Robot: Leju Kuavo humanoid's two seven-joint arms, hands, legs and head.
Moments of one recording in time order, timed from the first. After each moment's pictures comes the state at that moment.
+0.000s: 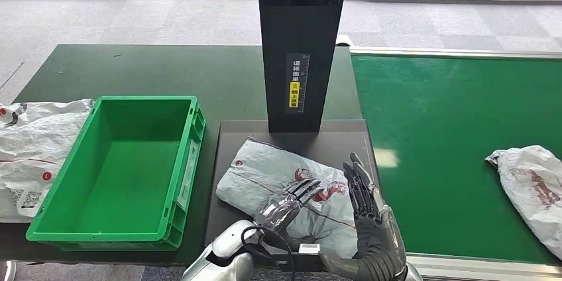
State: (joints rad) left arm -0.29 -0.30 -0.51 -0.80 -1.19 0.28 -0.33; right arm 0.31 0.18 0.15 -1.79 0.52 0.06 -0.69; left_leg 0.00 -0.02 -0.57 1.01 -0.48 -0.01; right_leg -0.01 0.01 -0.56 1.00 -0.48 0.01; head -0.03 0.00
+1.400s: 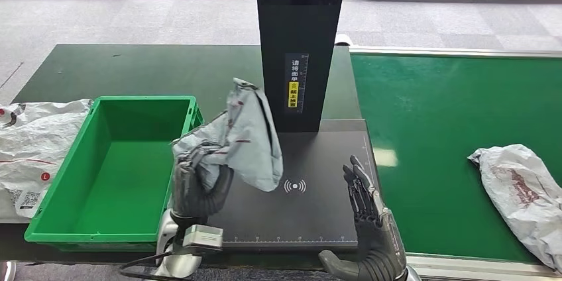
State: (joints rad) left arm -0.05 -0.24 -0.30 -1.54 -0.58 0.50 -0.69; right arm 0.33 0.18 0.14 -1.80 0.53 0.07 -0.70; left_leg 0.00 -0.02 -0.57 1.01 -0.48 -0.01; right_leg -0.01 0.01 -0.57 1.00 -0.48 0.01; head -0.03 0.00
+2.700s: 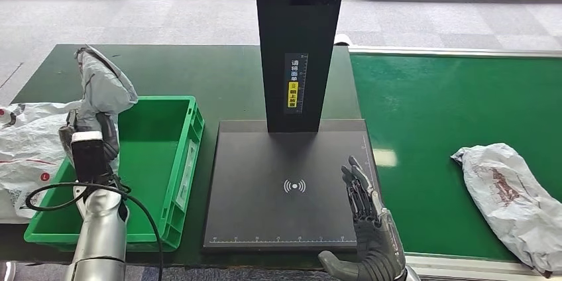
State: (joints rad) left arm -0.36 -0.10 0.31 -1.19 -0.40 0.46 -0.58; right arm 0.33 0.19 0.14 -1.79 0.53 0.08 -0.70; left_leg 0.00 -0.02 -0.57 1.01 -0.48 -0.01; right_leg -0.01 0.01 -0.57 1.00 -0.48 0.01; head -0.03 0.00
